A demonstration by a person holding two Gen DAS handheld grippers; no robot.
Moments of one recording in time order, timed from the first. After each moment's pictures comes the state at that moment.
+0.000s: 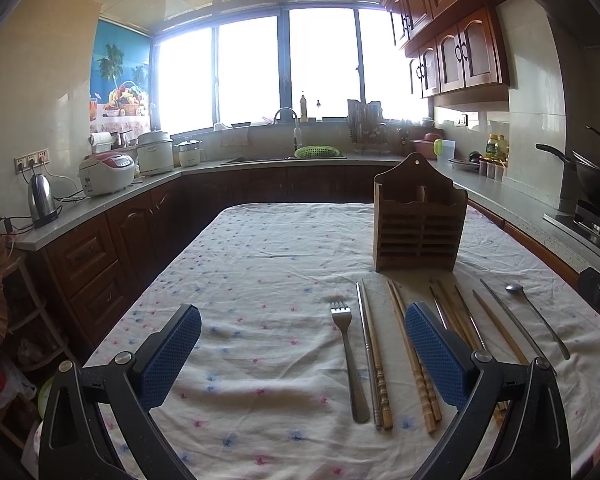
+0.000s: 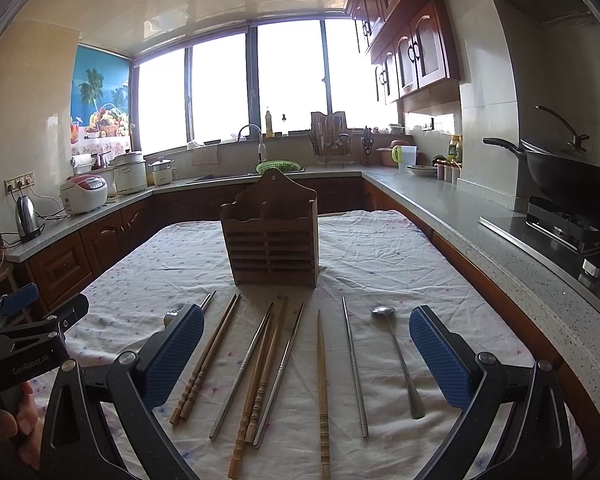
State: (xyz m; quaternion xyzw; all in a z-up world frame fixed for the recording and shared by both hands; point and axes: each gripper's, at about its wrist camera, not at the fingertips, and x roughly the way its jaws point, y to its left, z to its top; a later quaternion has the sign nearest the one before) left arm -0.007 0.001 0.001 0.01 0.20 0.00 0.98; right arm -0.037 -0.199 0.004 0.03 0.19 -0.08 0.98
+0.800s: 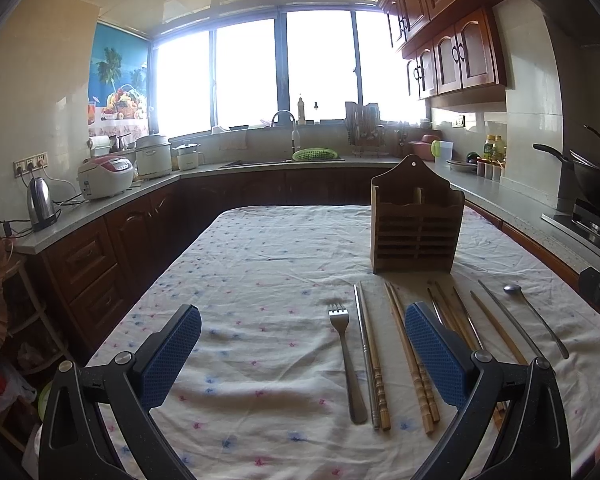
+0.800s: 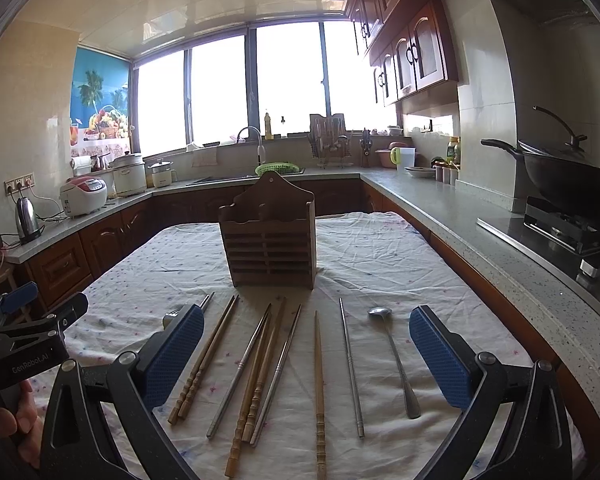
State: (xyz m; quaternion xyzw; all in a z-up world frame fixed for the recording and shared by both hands) left arm -0.009 0.000 0.001 0.02 0.20 -0.01 0.98; right arm -0.040 -0.202 0.005 0.03 0.19 -0.08 0.98
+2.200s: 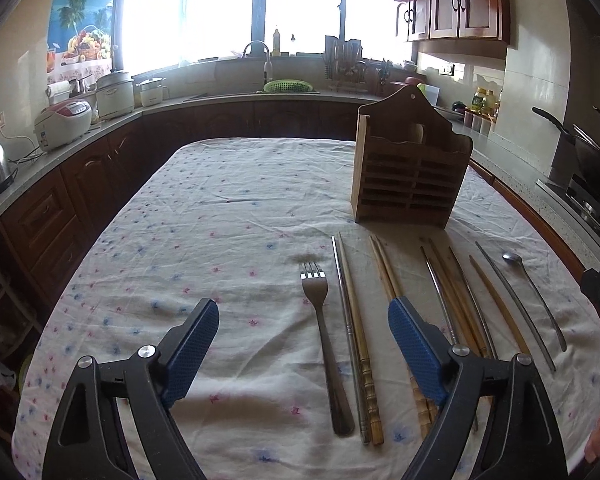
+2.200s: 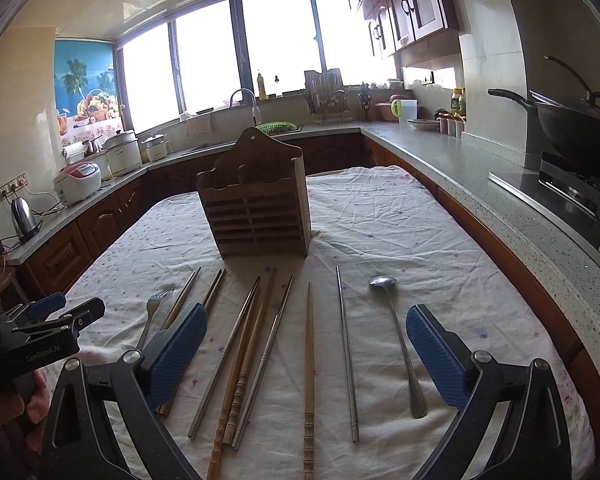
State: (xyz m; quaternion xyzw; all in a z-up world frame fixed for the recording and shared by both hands) left arm 0.081 0.004 -0.007 -0.01 0.33 -0.06 0.94; right arm 0.003 -0.237 -0.013 0.07 0.27 -0.07 0.96
